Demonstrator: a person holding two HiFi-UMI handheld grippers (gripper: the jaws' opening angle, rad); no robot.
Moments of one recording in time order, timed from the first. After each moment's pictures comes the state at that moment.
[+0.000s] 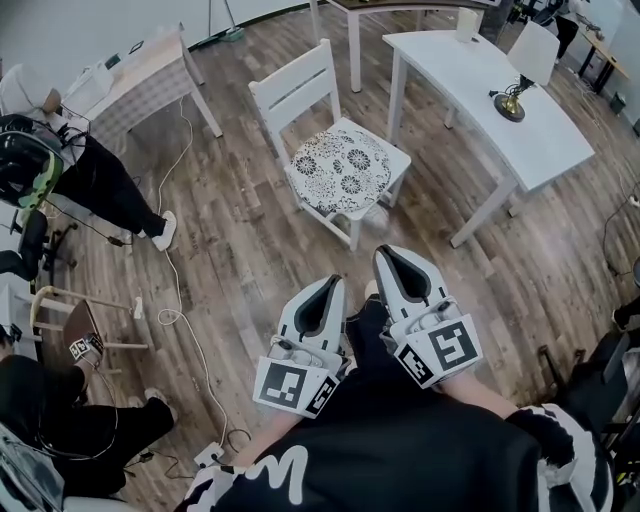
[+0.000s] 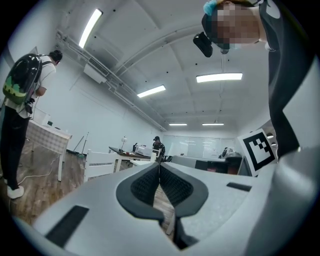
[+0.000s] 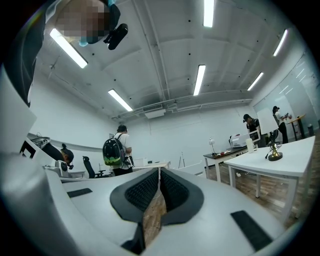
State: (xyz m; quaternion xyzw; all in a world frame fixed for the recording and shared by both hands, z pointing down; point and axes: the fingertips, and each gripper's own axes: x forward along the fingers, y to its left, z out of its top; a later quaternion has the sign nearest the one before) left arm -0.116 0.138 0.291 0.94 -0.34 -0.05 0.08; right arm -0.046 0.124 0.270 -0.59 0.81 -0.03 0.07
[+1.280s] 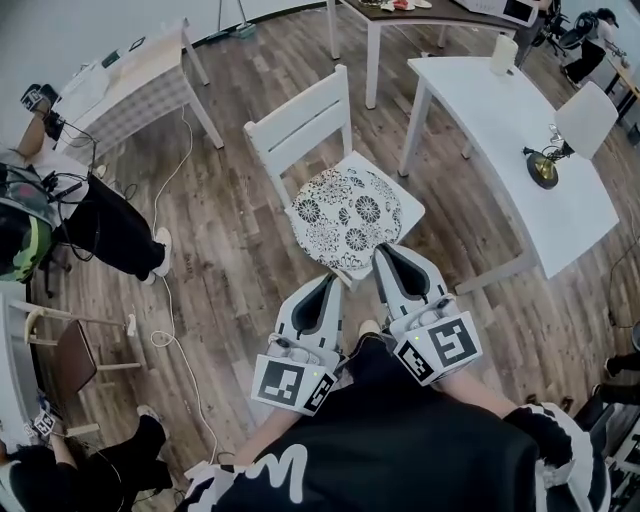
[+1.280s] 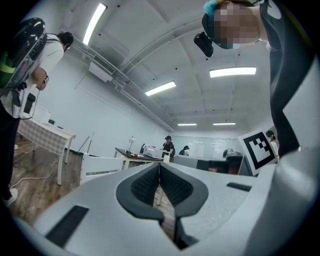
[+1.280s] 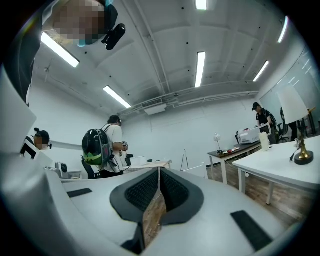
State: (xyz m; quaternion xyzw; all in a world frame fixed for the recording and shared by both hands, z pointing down) left arm -0.048 -0.083 0.292 0.92 -0.37 -0.06 0.09; right arm 0.025 -0.102 0.271 -0.56 0.83 -0.05 0.06
